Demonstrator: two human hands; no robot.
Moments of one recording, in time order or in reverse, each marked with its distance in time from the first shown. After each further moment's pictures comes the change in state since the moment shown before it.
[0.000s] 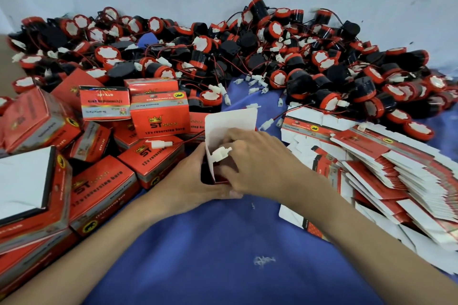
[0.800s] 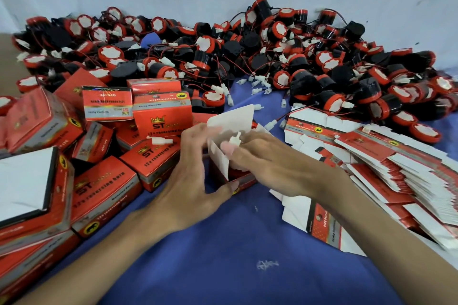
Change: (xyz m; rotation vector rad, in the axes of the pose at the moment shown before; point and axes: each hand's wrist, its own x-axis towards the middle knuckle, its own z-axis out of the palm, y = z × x) left_hand -0.006 -0.006 0.011 0.141 0.269 0.403; right_hand -0.009 0.019 -0.009 0.541 -0.042 -0.132
